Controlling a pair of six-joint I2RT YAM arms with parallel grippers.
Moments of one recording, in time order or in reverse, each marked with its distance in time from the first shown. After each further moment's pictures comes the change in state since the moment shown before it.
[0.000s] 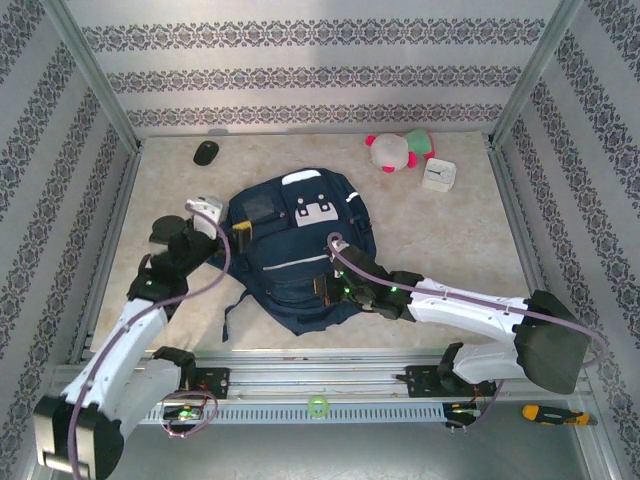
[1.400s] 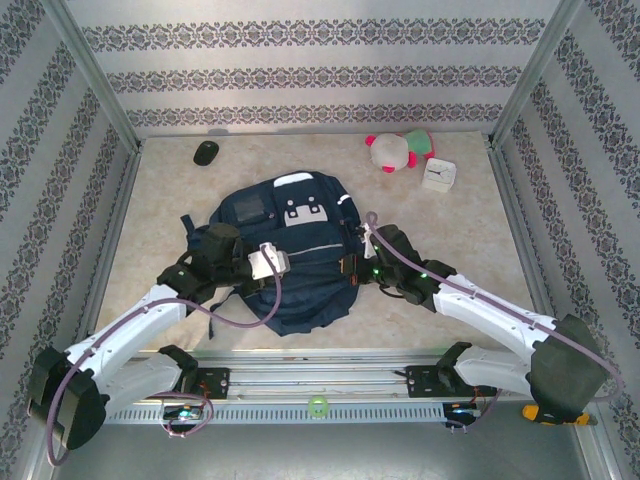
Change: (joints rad) left arm -0.295 0.190 0.052 -0.258 0.069 0.563; right arm -0.272 -0.137 -0.037 -0.072 -0.132 -0.114
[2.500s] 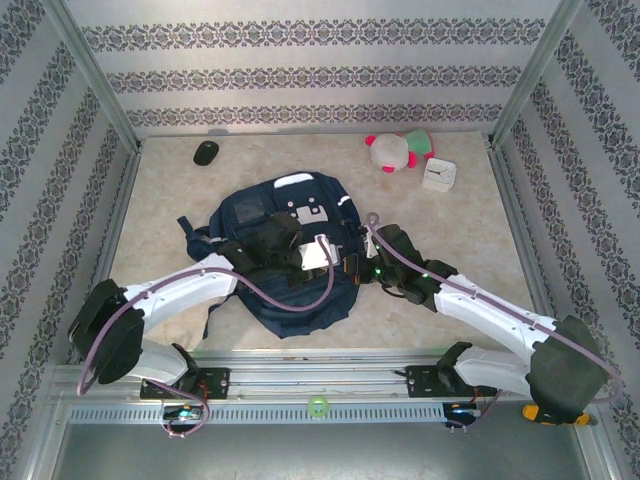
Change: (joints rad) left arm -0.241 0.383 0.253 0.091 -0.129 -0.115; right arm -0.023 -0.004 -0.006 -0.006 0.035 -0.024
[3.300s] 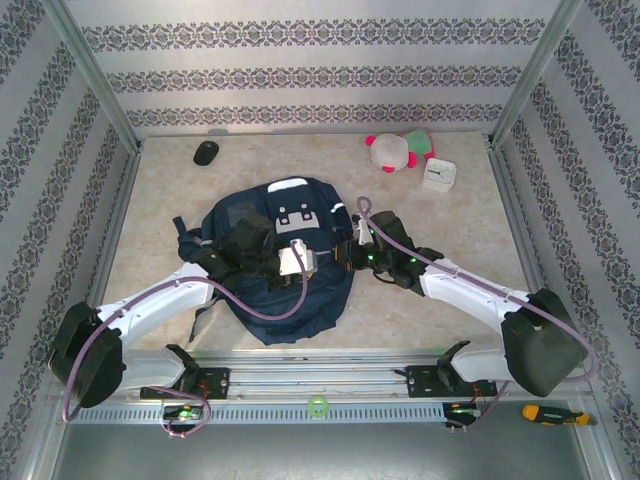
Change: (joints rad) left arm 0.102 -0.139 -0.116 -0.009 0.217 0.094; right arm -0.076 0.182 0.058 0.163 -0.130 -0.025
